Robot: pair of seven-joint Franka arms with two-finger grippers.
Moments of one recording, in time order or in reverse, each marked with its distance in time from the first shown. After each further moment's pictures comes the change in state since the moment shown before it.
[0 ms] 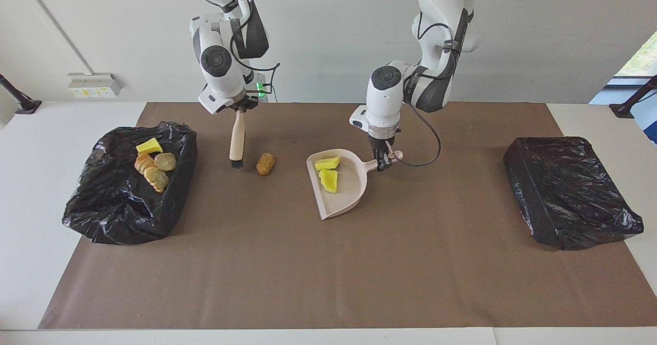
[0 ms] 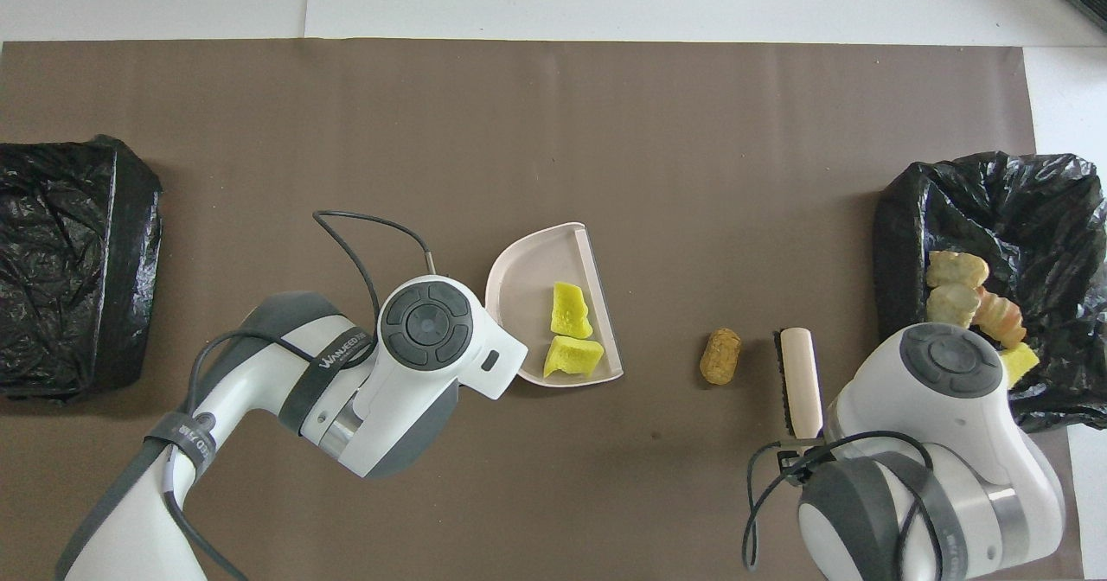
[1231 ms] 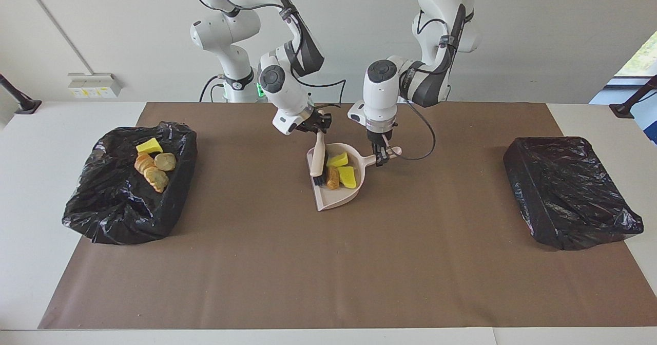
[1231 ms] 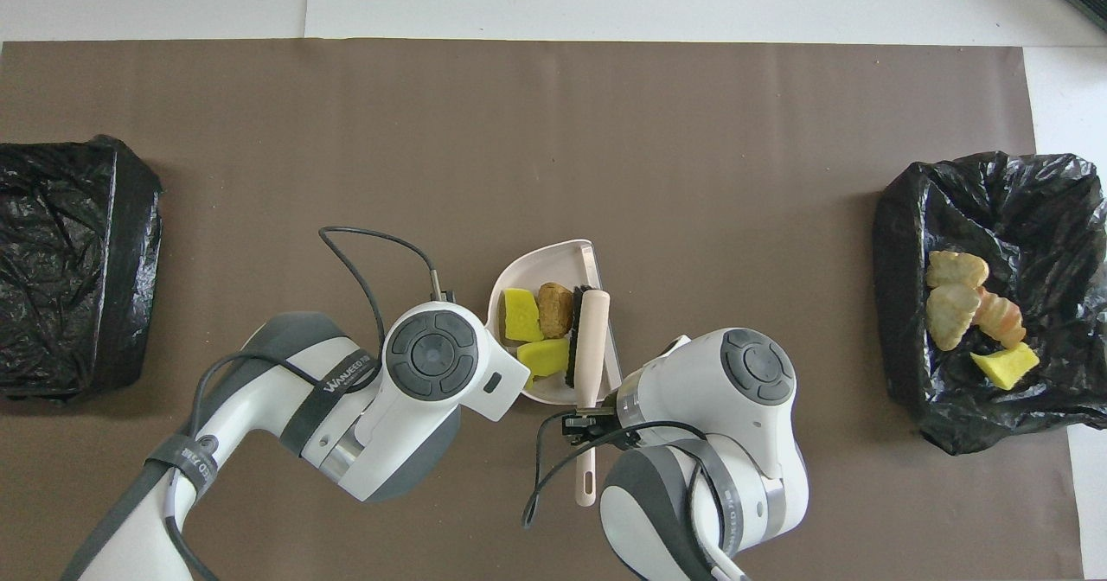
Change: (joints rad) left arm -0.019 -0.034 0.003 -0.051 0.008 0.024 -0.003; right arm 0.357 0.302 0.015 0.172 0.556 0.464 0.025
